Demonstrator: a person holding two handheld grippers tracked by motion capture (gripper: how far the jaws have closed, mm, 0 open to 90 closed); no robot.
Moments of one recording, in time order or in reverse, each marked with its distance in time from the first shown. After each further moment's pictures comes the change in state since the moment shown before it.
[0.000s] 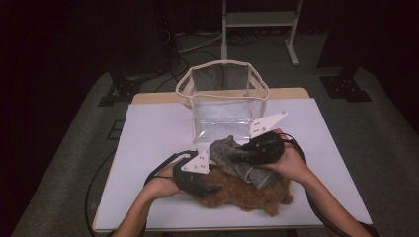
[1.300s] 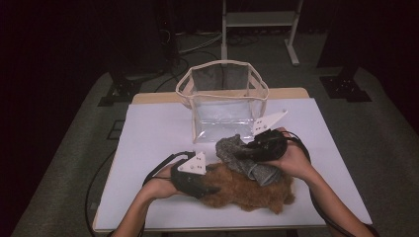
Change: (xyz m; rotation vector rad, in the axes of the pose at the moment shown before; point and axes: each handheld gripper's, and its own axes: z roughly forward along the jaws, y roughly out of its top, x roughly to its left) left arm 0.001 -0.008 -0.002 -0.016 -0.028 -0.014; right arm -0.017 -0.011 -0.002 0.063 -0.052 0.032
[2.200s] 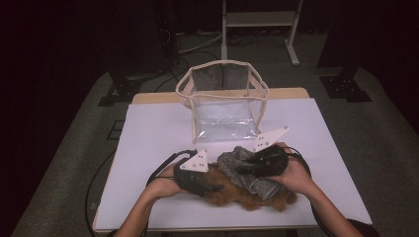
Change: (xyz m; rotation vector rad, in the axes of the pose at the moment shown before) left arm 0.005 0.000 0.006 -0.045 0.019 -0.024; right arm 0.020 -0.031 0.008 -0.024 0.043 0.012
